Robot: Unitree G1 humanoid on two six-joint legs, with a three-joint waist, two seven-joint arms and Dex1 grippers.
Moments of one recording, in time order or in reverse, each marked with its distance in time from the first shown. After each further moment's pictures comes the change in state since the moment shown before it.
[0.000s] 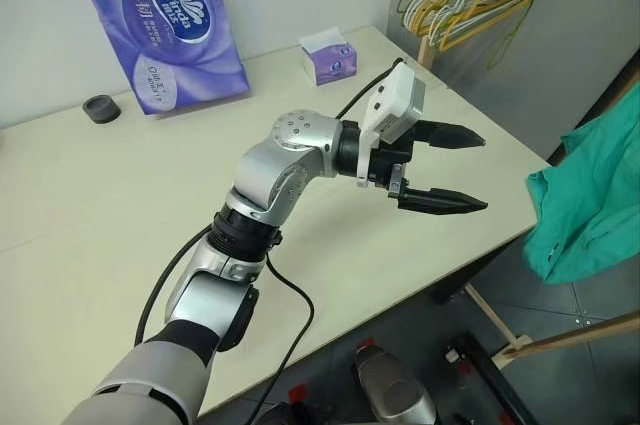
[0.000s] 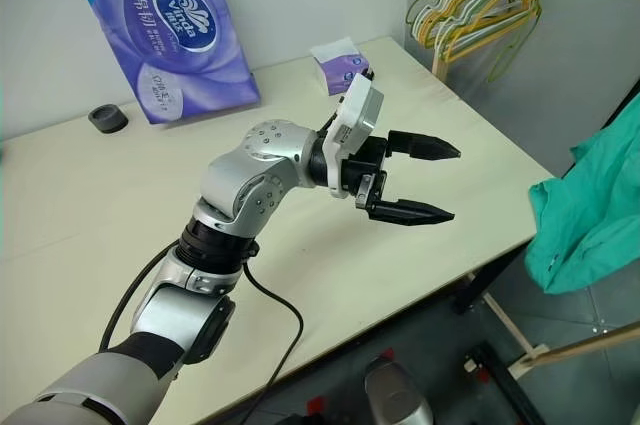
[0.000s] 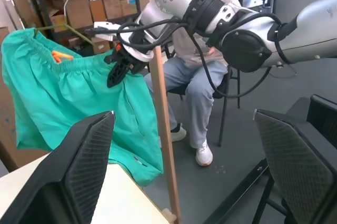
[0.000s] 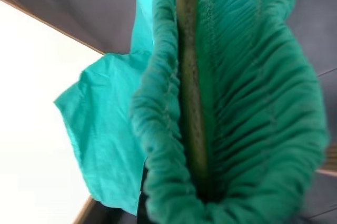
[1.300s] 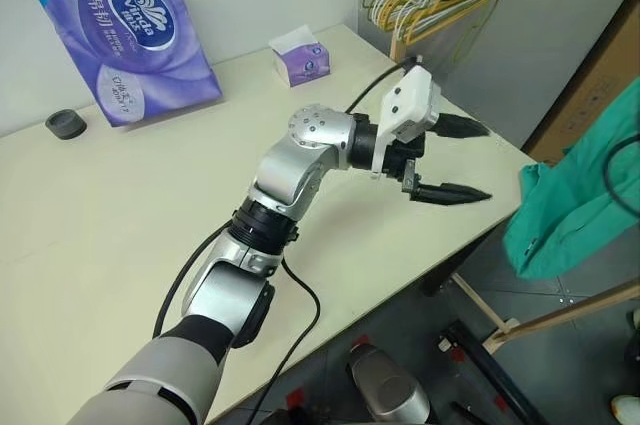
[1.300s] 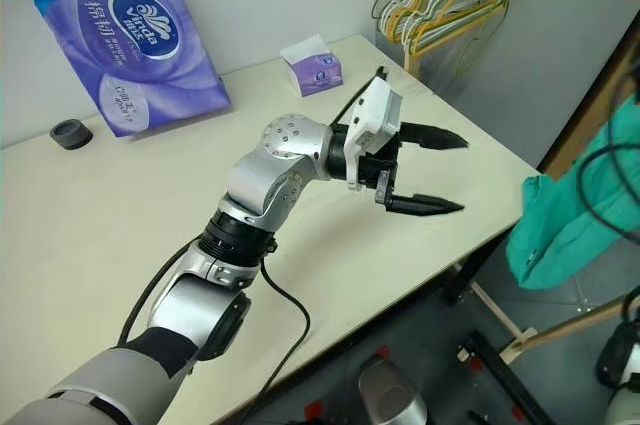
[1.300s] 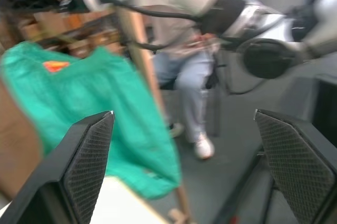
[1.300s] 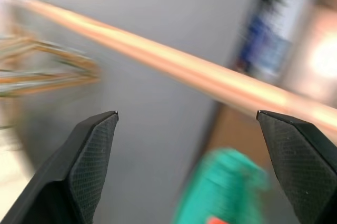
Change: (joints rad) left arm 0.003 -0.063 0.026 0.121 0.173 -0.164 0.086; right arm 0.202 0.234 0.228 -0.617 -0.034 -0.884 0.068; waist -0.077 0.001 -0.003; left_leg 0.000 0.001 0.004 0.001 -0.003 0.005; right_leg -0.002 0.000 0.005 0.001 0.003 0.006
